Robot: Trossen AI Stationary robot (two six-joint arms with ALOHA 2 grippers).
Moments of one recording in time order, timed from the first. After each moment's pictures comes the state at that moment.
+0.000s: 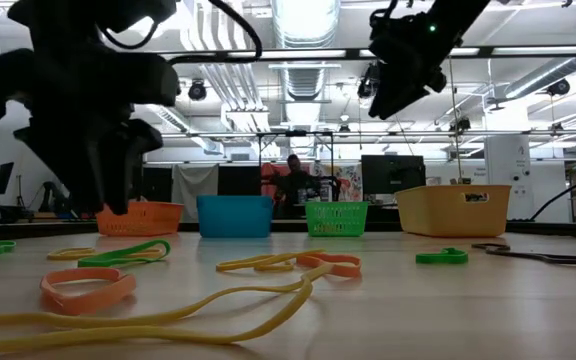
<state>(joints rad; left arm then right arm) -0.31 1.50 0.83 -0.57 -0.07 -0.28 -0.10 1.32 1.03 -0.56 0.47 0.28</state>
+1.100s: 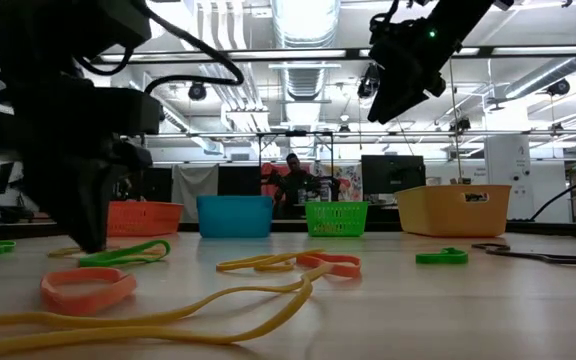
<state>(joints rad) -0.38 1.57 0.75 -0.45 -0.18 -0.30 -0.10 1.32 1.00 -0.52 0.47 0.27</state>
